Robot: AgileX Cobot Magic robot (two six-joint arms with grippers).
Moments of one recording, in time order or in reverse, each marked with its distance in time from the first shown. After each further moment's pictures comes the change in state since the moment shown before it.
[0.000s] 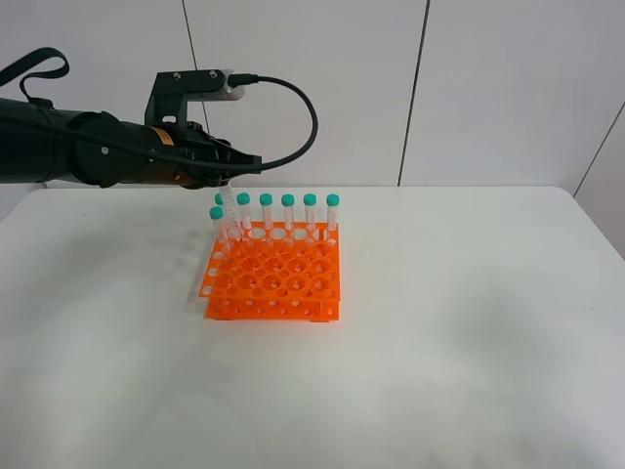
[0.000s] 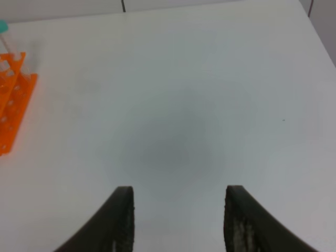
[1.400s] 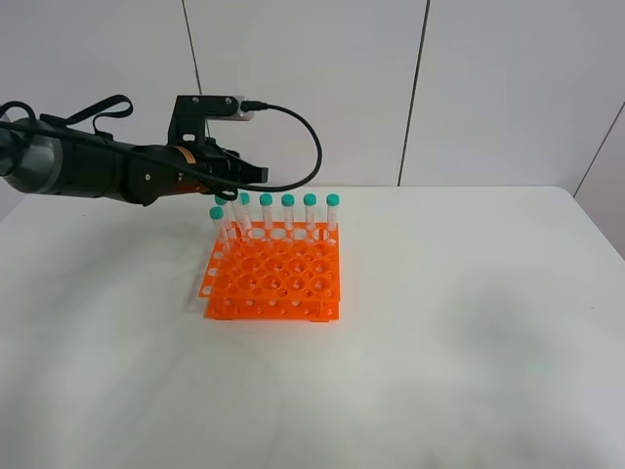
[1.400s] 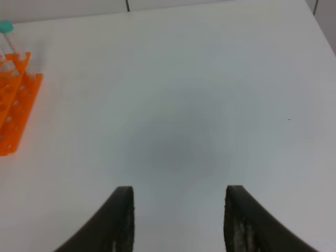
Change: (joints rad) left arm 0.049 0.210 -0.087 0.068 -0.160 -0.018; right arm 0.000 0.000 0.002 0.014 0.000 0.000
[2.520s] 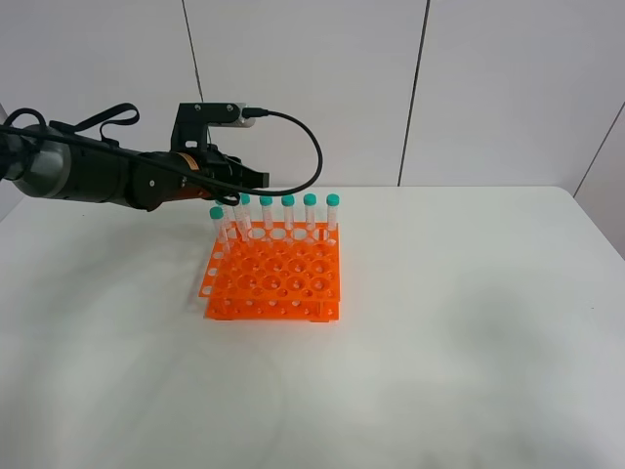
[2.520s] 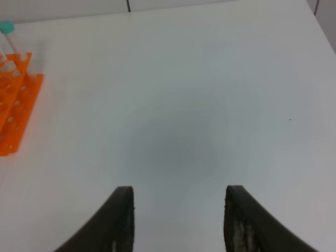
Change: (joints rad) left arm 0.000 0.026 0.000 0.003 -0.011 -0.021; right arm 0.000 0.000 0.000 0.000 0.000 0.000
